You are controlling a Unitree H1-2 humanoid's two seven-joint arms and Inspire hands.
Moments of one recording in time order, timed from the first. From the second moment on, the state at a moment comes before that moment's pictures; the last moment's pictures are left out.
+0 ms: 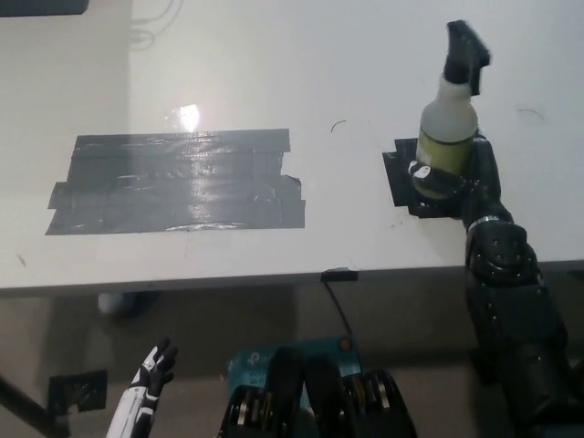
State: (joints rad) left_arm 0.13 0.14 -0.04 0.11 0.10 -0.27 -0.02; right_arm -0.76 -0.04 -0.15 0.81 -0.08 -0.08 -0.19
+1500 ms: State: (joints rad) left_arm 0.12 0.14 -0.05 0.10 0.14 -0.26 -0.02; right_arm -0.71 0.21 -0.15 0.56 0.15 0.28 -0.04
